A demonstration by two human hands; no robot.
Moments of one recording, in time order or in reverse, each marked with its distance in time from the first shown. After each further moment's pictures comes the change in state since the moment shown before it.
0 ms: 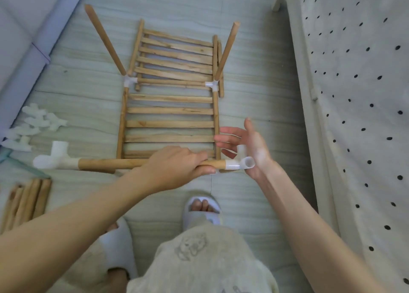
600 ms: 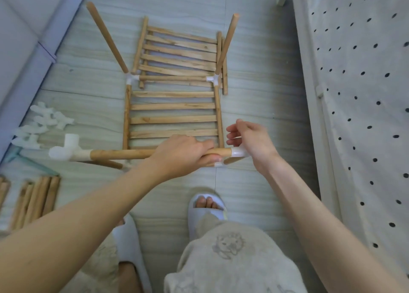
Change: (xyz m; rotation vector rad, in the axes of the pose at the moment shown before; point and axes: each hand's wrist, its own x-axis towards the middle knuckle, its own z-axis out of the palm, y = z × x) left_hand 0.012 -0.006 -0.008 0.023 0.007 0.000; right_hand -0.004 -0.006 0.007 -0.408 0.186 -0.193
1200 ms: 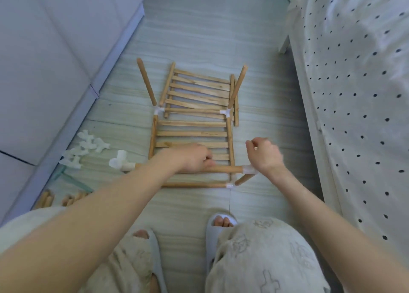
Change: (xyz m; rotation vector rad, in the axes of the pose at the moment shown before) left_hand -0.011 -0.023 -0.072 -0.179 -0.350 -0.182; right_hand -0.016 -0.037 0.009 -0.892 0.205 -0.216
